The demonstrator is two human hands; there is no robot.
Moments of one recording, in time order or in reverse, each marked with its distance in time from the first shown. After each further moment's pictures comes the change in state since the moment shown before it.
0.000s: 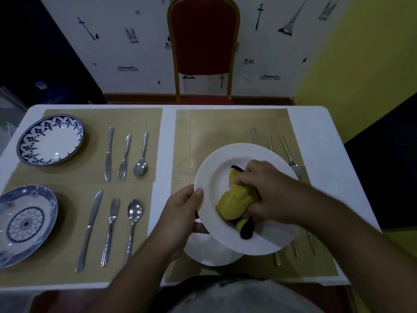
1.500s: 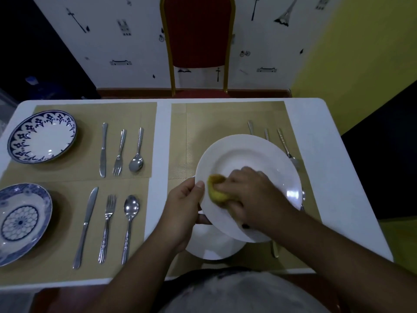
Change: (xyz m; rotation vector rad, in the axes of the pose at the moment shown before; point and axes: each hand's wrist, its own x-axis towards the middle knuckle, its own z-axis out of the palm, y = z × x) left_hand 0.007 -0.006 0.011 0.006 0.016 0.023; right_hand 0.003 -0.007 0.052 -0.143 0.295 -0.137
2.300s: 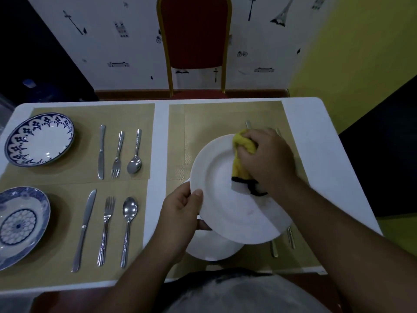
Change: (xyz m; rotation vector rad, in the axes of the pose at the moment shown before) left_hand -0.017 -0.004 0.000 0.105 0.031 0.130; right_hand 0.046 0.044 -0.015 0.084 0.462 0.472
